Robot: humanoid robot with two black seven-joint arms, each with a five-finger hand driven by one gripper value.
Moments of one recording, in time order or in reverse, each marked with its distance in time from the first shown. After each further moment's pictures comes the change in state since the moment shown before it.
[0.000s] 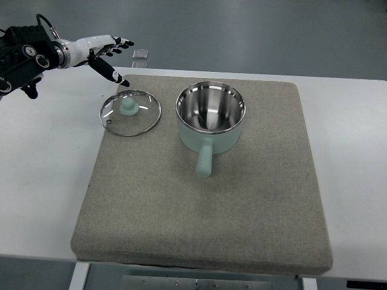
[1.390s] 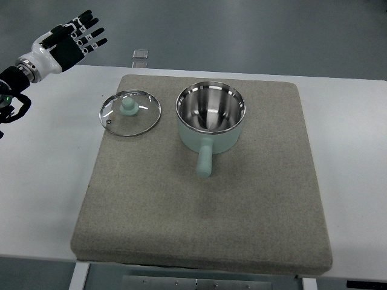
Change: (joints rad) left arm 0.261 0.003 -0.393 0.139 -1.160 -0.253 0.133; right arm -0.002 0.000 0.003 0.014 0.003 0.009 0.000
